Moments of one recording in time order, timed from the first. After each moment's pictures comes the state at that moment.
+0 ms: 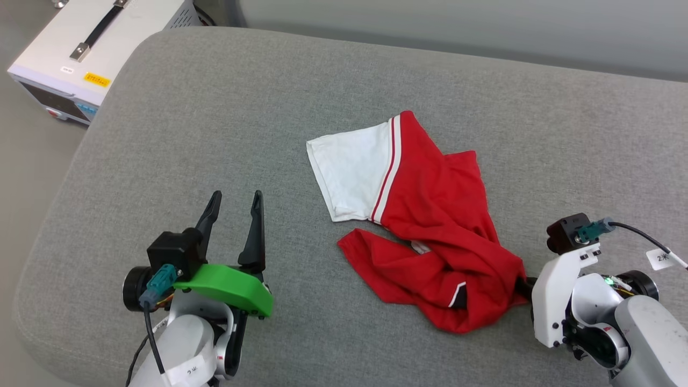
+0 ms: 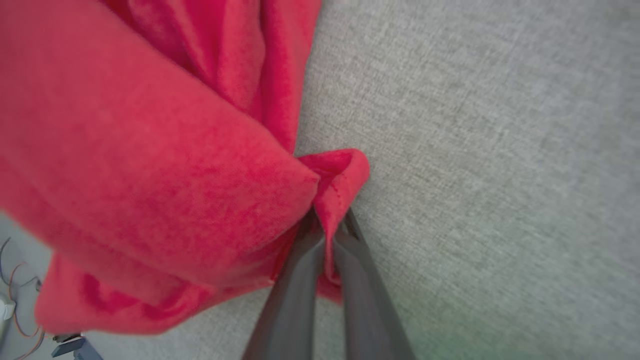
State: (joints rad) left arm -0.25 0.24 -0.34 0.21 -0.47 0.11 -0.26; right arm -0.29 -0.37 0.40 0.32 0.60 0.13 0.59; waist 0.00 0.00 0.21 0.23
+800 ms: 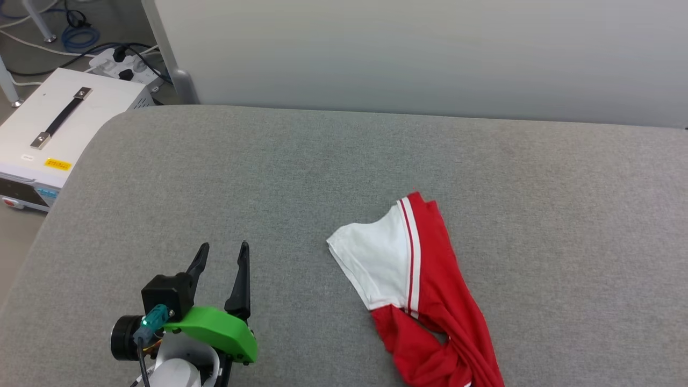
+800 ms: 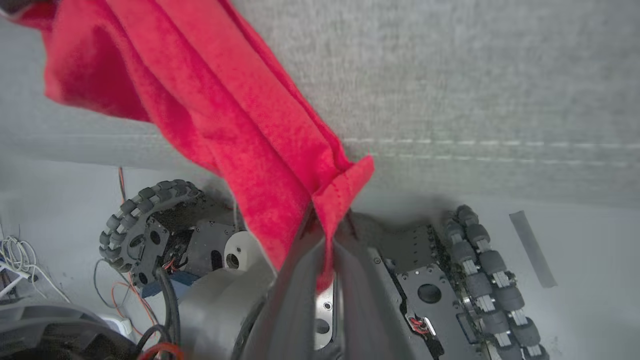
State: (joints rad) left arm -0.13 0.27 -0.33 0.23 -0.47 0.11 -0.24; right arm 0.44 -0.07 -0.04 -0.06 0.43 0.13 0.76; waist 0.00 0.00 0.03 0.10
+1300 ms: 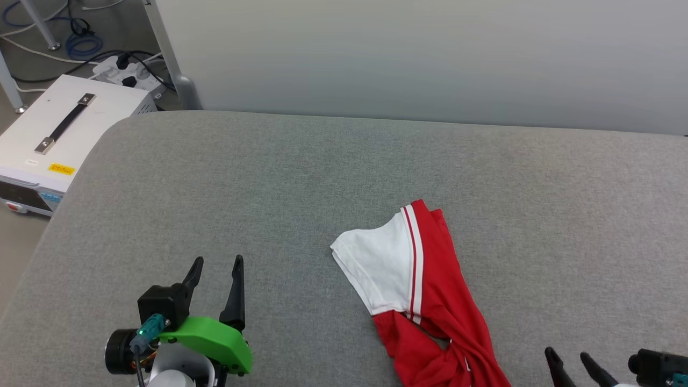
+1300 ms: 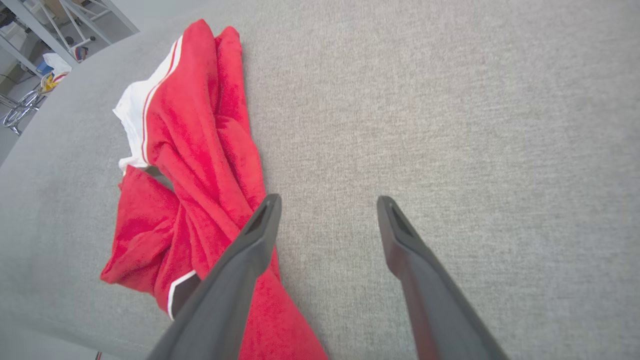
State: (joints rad) left arm -0.09 0.29 -0.33 0.22 -0.48 0.13 -0.21; right arm 0.32 -0.05 -0.08 -0.12 0.39 0.13 0.28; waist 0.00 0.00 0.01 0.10
